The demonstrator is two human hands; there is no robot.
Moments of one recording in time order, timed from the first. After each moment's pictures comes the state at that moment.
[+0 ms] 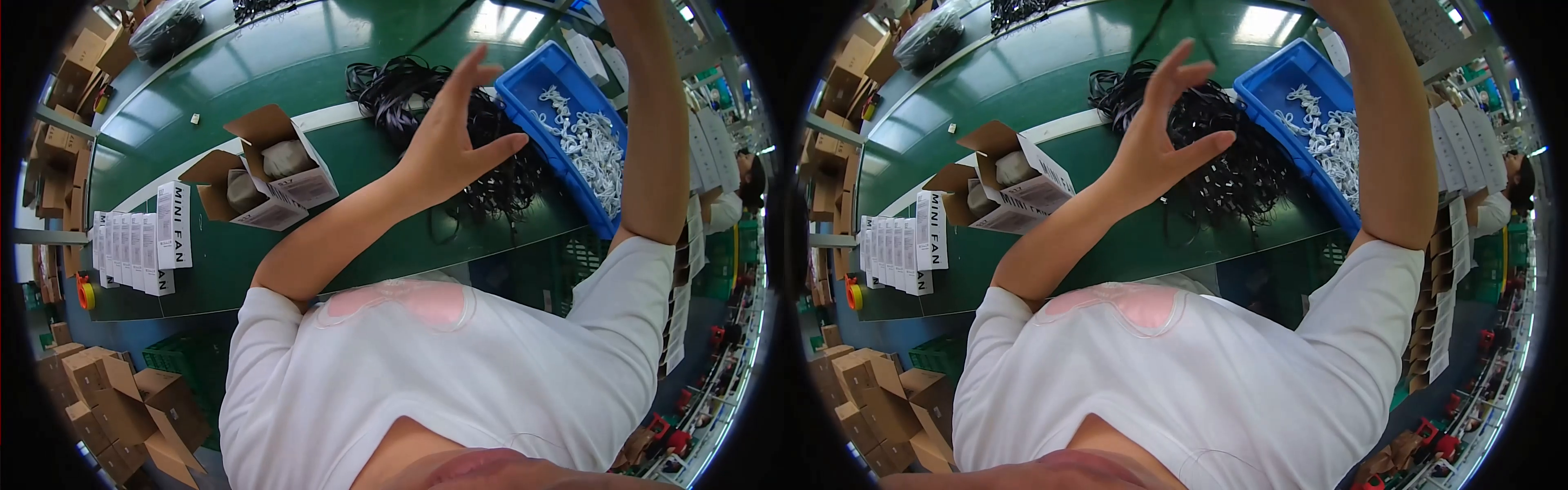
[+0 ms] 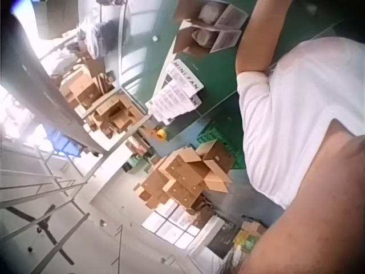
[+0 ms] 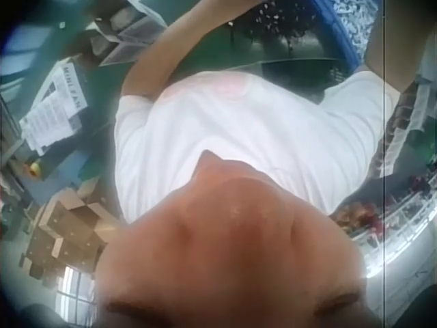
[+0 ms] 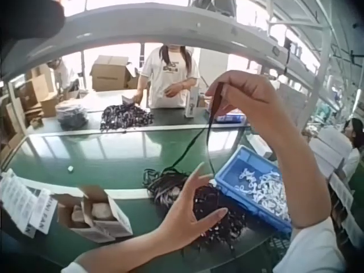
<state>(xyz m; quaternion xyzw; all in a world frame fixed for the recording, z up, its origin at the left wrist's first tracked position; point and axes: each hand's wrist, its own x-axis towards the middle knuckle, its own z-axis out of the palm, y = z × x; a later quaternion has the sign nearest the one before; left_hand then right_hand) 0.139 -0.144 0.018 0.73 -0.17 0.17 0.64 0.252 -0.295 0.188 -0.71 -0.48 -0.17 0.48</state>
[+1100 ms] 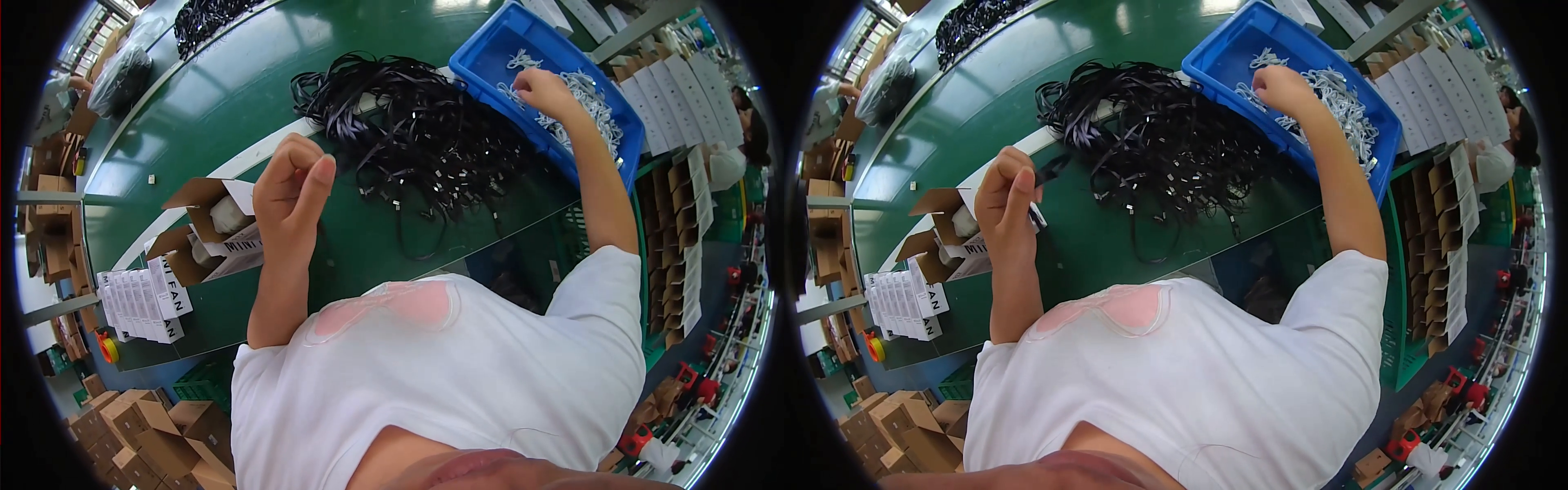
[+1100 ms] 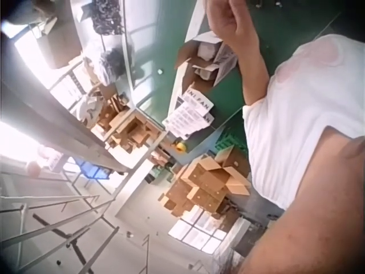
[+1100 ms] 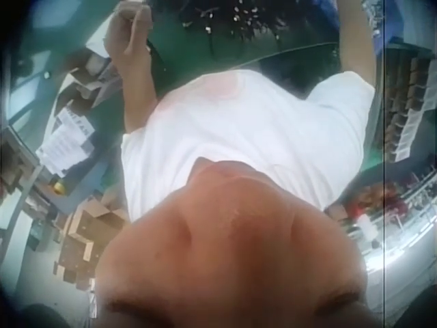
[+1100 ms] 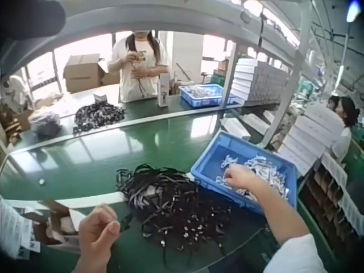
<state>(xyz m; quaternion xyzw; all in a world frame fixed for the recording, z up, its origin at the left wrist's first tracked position) 0.119 -0.091 -0.008 0.66 -0.07 0.15 0.73 0.287 -0.404 0.012 -0.87 -0.26 0.08 0.42</state>
